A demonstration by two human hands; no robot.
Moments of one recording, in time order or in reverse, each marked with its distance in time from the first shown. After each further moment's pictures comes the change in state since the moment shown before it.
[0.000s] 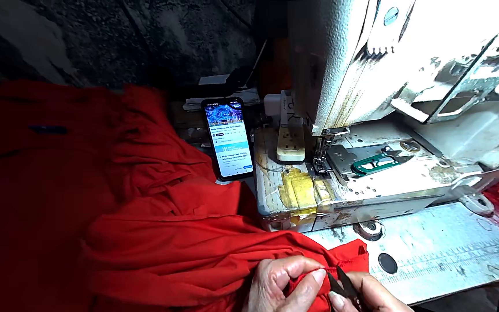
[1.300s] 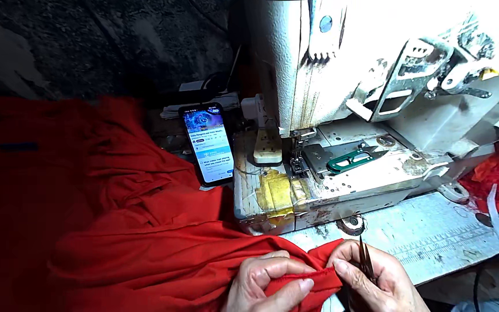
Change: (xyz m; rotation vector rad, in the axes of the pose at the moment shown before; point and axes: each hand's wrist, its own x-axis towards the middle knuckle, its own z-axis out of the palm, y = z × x) left_hand 0.005 0.002 -0.004 -0.093 -0.109 -0.026; right_hand 0.029 0.011 -0.038 0.250 -0.146 0.096
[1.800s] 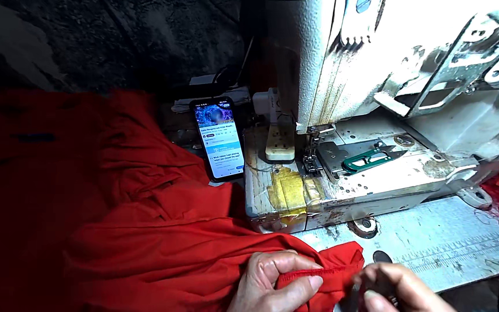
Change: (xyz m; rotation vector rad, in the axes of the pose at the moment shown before) left_hand 0.001 0.004 0.002 -0.151 0.063 -0.128; right_hand -0.025 -0.015 0.004 -0.190 0.049 -0.192
